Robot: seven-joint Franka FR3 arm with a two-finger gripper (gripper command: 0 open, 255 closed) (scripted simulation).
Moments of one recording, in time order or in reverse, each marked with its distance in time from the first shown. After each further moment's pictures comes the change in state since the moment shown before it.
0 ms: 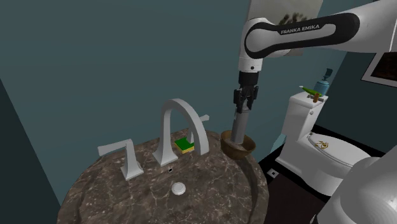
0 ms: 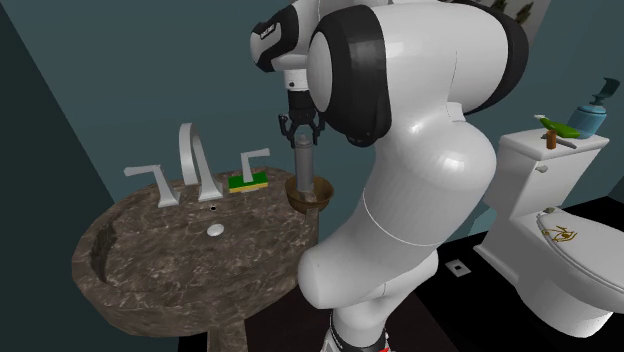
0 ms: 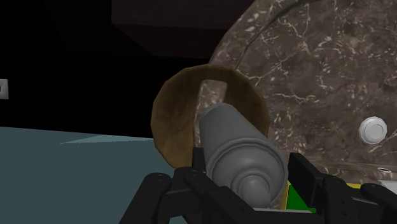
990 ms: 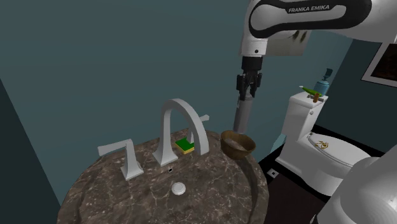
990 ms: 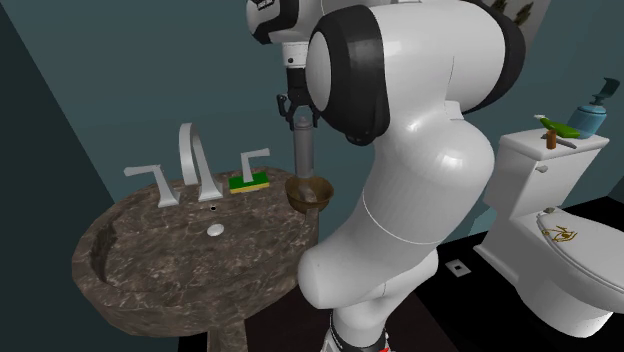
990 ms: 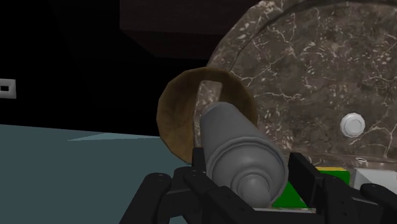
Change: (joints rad) arm 0.000 0.009 0.000 0.156 0.000 -0.148 0.000
